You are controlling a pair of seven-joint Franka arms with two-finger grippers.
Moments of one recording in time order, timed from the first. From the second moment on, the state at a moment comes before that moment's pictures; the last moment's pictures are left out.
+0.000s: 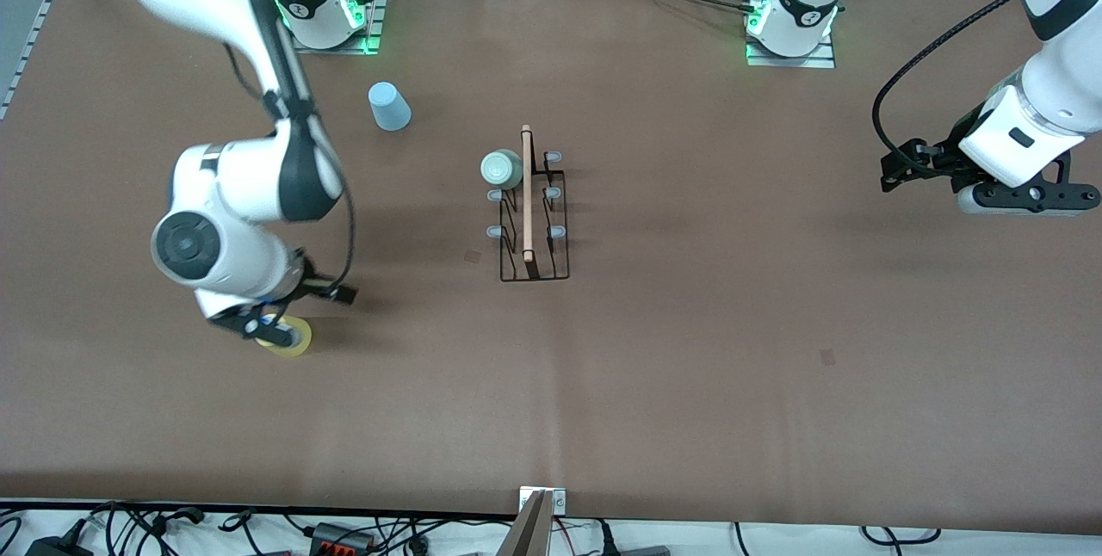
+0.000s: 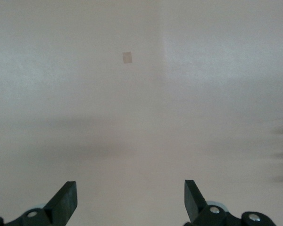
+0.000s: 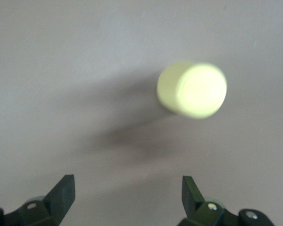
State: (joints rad) left arm 0.01 0.02 -0.07 -1.74 -0.01 1.74 -0.06; right arm 0.46 0.64 -0.35 -1.50 0.19 2.03 0.37
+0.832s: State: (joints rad) left arm 0.01 0.02 -0.07 -1.74 -0.01 1.74 -0.06; right arm 0.33 0.75 -0.34 -1.50 0.18 2.19 0.05
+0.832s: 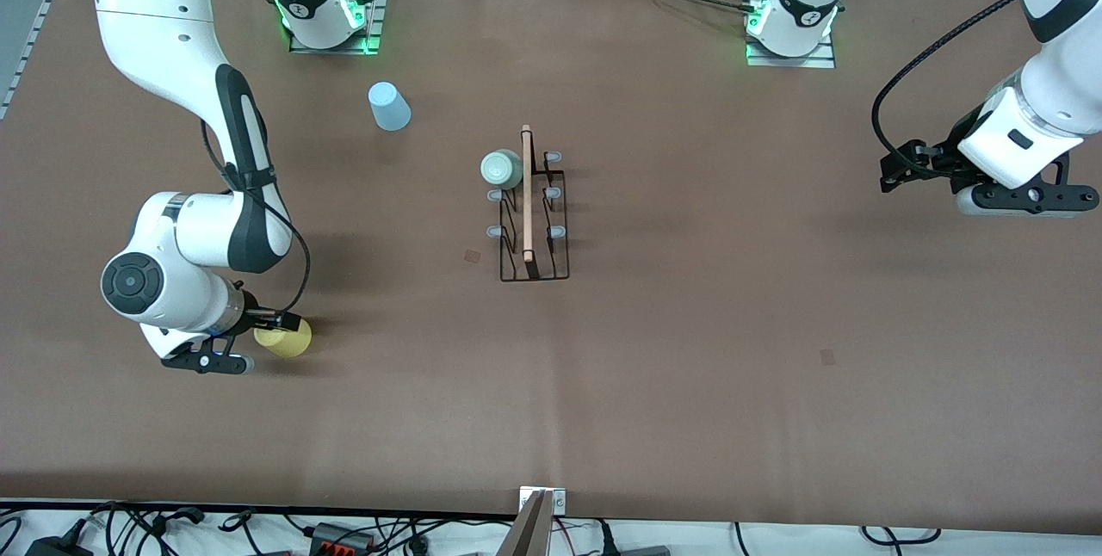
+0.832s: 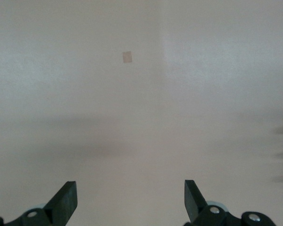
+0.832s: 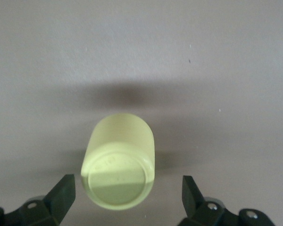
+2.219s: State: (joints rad) left arm 0.01 0.03 -0.07 -1.74 -0.01 1.74 -0.06; right arm 0.36 0.75 -0.33 -1.15 0.25 1.80 -0.02
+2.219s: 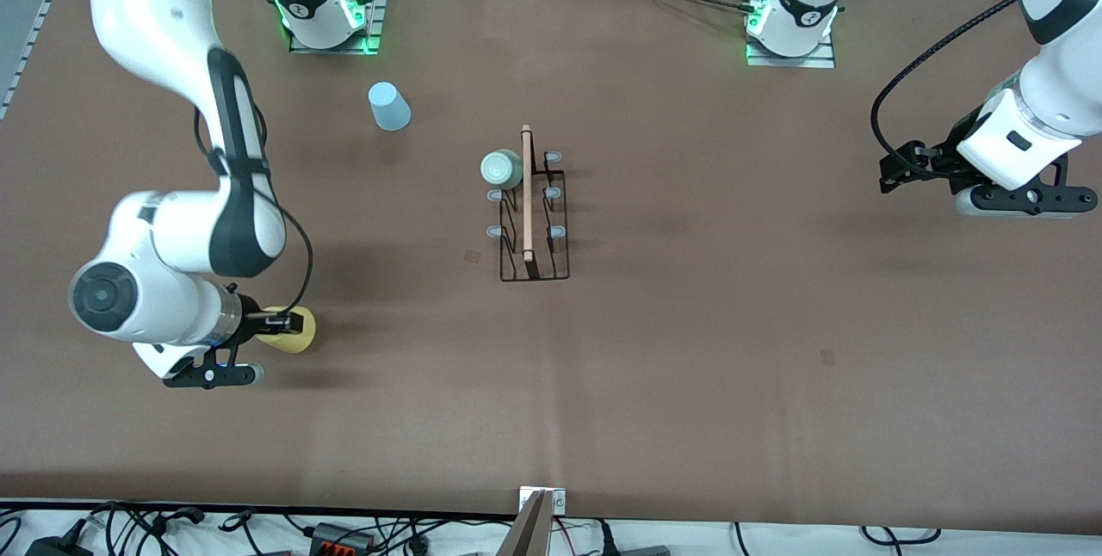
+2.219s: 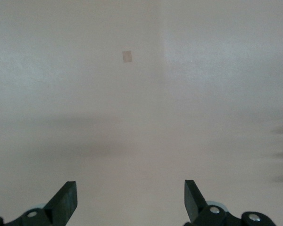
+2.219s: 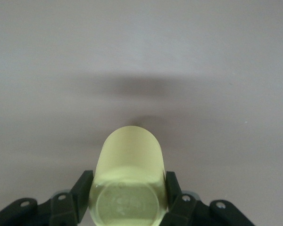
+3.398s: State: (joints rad) left arm 0.01 0.03 -0.07 -1.74 -0.01 1.74 -0.06; right arm 0.74 0.76 -0.32 -1.08 0.39 1.71 0.41
